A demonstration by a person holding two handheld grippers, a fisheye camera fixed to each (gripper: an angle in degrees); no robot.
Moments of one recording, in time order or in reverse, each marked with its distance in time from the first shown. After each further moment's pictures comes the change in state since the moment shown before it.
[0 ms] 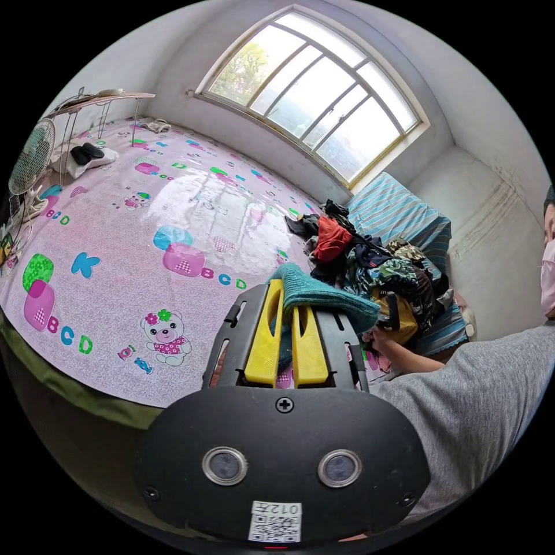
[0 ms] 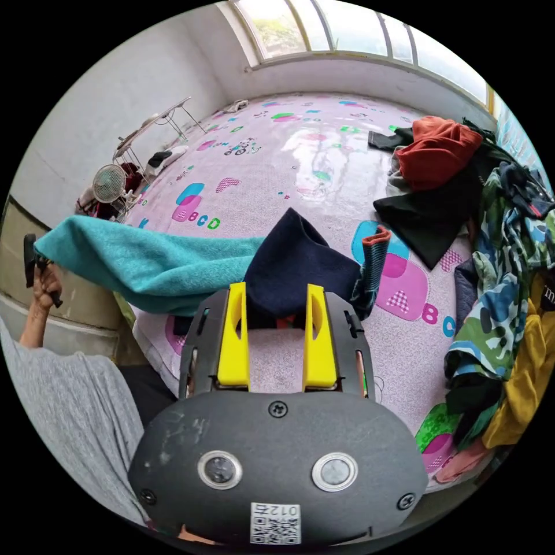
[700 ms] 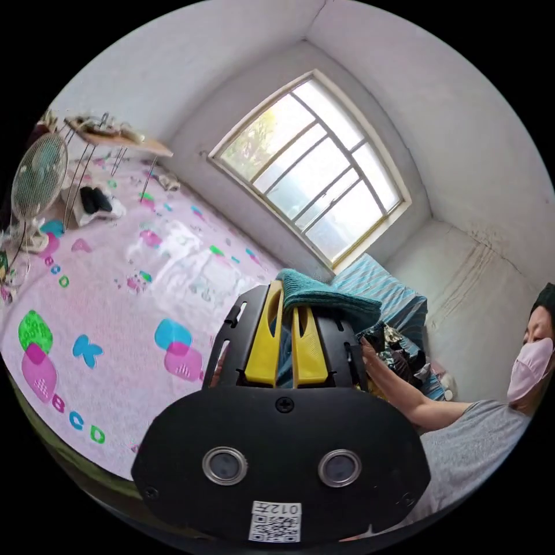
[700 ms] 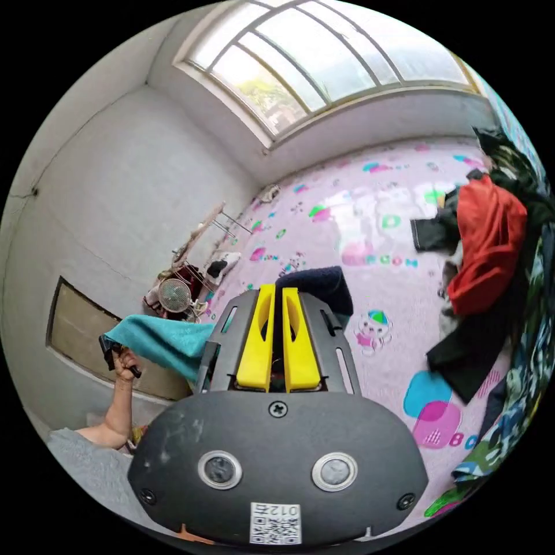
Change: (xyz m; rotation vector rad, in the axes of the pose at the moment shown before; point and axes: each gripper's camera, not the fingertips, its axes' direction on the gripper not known) left arm -0.010 -0.212 -0.186 0.460 0.121 0.005; right arm 0.121 -0.225 -0.232 0.468 -0.326 -0.015
